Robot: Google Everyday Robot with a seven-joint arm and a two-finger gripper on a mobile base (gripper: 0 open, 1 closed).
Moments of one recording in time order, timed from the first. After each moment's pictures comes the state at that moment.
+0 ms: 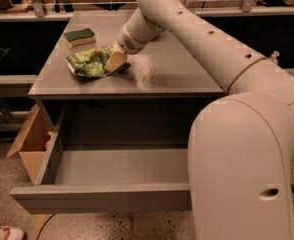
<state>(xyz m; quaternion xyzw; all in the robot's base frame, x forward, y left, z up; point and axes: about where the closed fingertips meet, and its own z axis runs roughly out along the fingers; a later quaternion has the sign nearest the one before) 0.763 0.095 0.848 -0.56 0.75 0.14 0.31</state>
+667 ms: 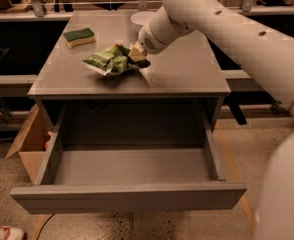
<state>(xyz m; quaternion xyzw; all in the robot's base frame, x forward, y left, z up) 0.727 0.026 0.887 -0.49 0.79 0.10 0.36</state>
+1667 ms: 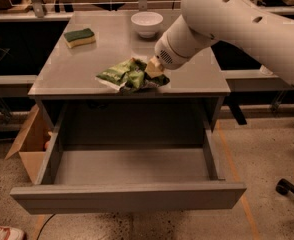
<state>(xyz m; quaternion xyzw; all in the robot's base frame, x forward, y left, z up) 0.638 -0.022 0.888 -0.43 0.84 0.08 0.32</state>
